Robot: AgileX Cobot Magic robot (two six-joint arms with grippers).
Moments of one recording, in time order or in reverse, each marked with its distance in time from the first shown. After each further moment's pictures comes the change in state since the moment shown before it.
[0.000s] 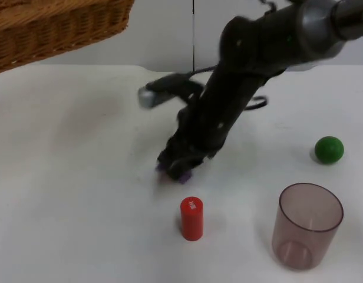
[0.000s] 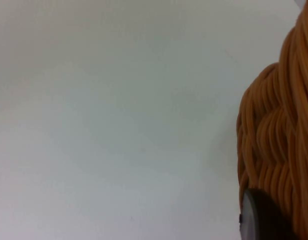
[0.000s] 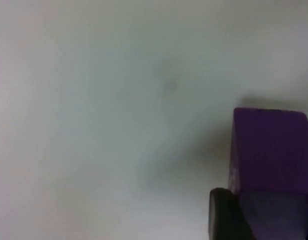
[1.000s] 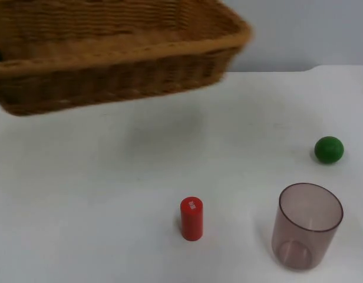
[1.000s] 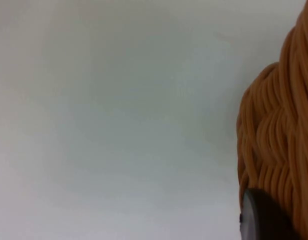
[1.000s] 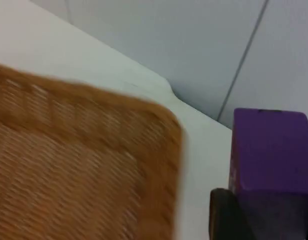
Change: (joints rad) right arm -0.004 -0.727 0.002 -0.467 0.103 0.490; left arm -0.271 0.041 0.003 -0.125 0.015 0.203
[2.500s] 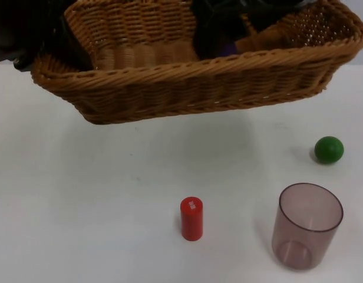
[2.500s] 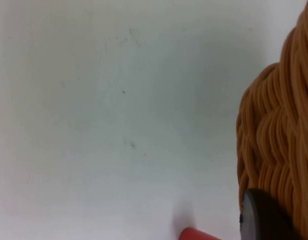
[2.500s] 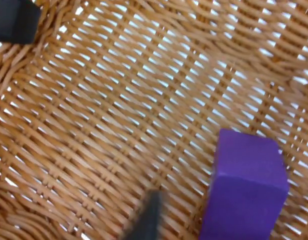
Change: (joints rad) right arm 0.151 0.052 0.303 -0.026 -0.072 0.093; left arm -0.130 0.061 0.000 -0.286 -0.093 0.284
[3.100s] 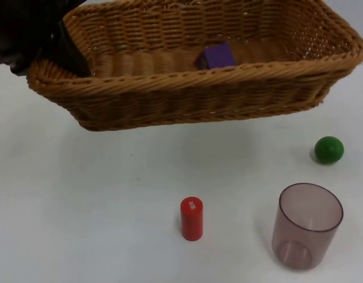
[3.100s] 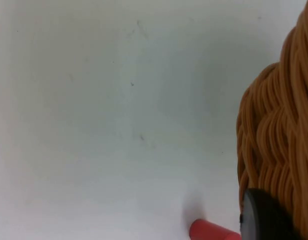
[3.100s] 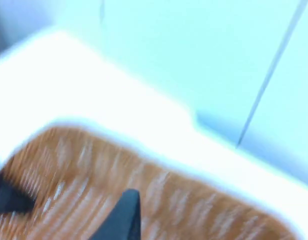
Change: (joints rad) right arm -0.030 -0.287 0.000 -0.170 -0.142 0.162; left arm 0.000 0.000 0.000 0.028 0.023 0.000
